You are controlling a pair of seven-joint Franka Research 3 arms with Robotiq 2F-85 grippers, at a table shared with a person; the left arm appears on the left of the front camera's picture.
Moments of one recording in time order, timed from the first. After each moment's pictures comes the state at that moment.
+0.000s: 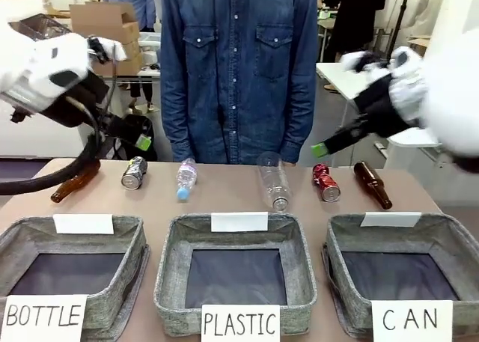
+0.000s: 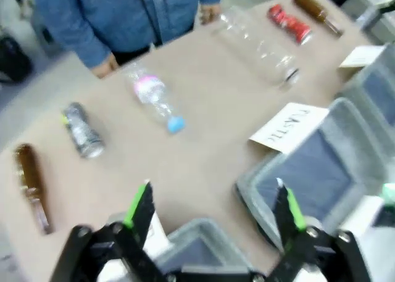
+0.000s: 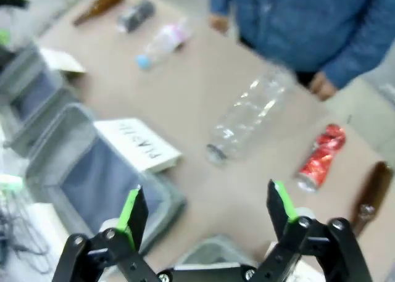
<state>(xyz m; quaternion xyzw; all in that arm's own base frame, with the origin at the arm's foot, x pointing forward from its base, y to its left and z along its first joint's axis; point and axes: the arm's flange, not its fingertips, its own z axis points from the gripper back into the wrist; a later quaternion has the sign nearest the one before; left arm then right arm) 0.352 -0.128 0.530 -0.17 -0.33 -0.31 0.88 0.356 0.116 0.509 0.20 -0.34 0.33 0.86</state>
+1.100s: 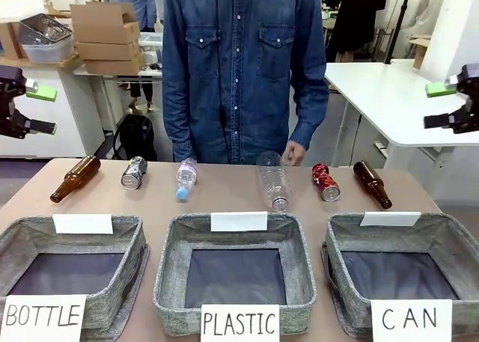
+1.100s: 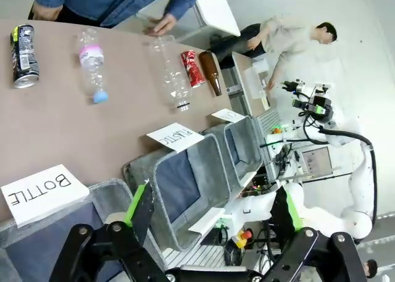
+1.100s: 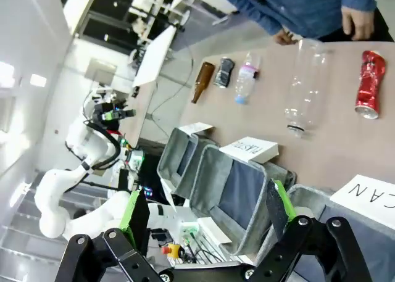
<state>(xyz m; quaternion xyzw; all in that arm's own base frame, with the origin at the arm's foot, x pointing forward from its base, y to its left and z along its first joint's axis) 0.356 0.041 0.527 -0.52 -0.24 -0.09 0.82 0.337 -0.068 0.540 0.52 -0.25 0.06 0.81</state>
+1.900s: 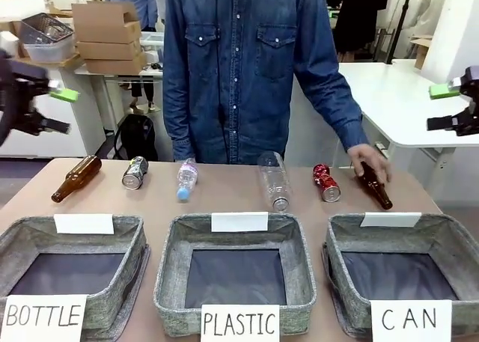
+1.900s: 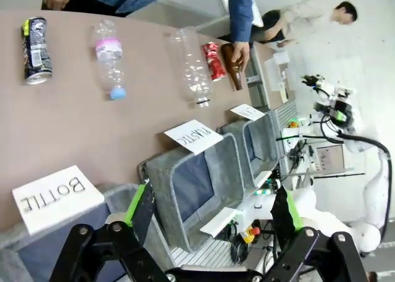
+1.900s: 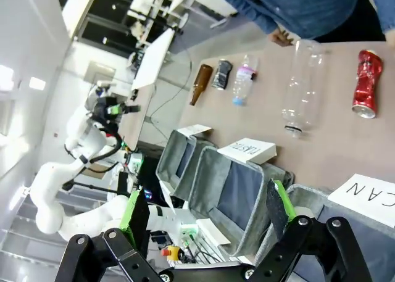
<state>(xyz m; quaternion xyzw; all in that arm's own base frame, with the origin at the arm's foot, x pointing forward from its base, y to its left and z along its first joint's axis) 0.404 0.023 0.525 -0.48 -0.19 -0.08 0.85 0.335 -0.070 0.537 0.52 -0.26 0.05 0.81</state>
